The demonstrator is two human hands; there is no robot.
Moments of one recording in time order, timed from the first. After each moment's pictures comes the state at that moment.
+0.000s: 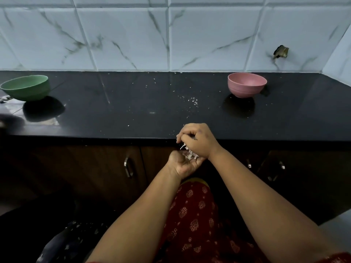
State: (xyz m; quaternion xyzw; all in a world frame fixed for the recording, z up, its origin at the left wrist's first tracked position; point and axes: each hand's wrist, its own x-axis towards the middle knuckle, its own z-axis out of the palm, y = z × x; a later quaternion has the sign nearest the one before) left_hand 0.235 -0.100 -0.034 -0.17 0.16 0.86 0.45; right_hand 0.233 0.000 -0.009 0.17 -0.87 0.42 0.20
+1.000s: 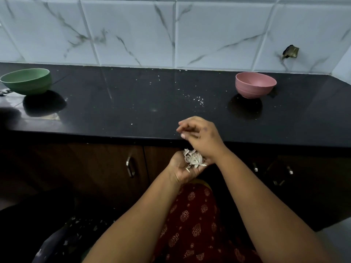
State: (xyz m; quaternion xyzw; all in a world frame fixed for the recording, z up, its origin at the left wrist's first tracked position) left_hand 0.230 -0.110 -0.044 -0.12 0.24 0.84 0.48; right_hand 0.233 -0.013 -0.002 0.12 -0.84 0.51 0.18
